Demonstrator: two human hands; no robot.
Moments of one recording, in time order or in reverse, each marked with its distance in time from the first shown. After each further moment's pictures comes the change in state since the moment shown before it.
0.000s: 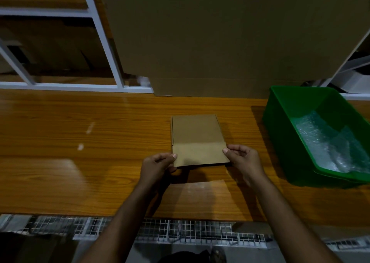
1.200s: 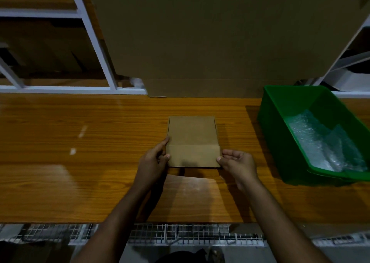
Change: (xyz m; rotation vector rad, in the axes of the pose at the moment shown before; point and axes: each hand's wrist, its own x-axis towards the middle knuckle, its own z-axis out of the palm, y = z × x) left_hand 0.021 0.004 -0.007 0.751 -0.057 0.508; right_hand -0.009 0.000 0.013 -0.046 0.153 0.123
